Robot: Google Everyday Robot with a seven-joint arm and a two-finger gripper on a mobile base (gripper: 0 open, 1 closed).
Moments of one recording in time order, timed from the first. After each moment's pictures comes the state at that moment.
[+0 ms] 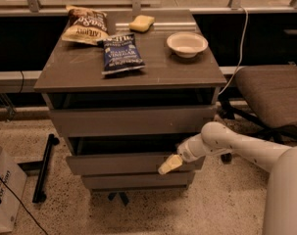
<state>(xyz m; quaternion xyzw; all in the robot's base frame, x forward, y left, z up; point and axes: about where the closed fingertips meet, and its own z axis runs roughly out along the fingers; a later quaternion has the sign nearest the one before) 0.625 -0.113 0.445 -0.41 0.85 0.23 0.24</state>
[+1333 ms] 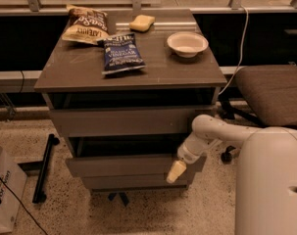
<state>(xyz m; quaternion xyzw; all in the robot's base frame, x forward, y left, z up) 0.585 -0.131 0.414 -0.53 0.82 0.20 0.09</state>
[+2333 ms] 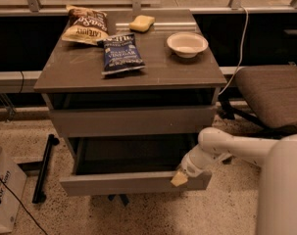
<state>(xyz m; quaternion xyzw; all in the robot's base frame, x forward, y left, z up) 0.541 -0.127 0.419 -0.48 0.85 0.22 0.10</state>
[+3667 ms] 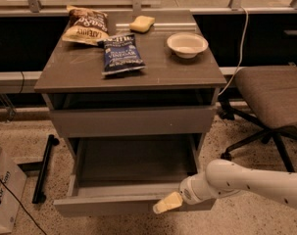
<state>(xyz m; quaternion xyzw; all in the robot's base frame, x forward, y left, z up) 0.458 -0.096 0.445 -0.28 0.91 0.26 0.15</state>
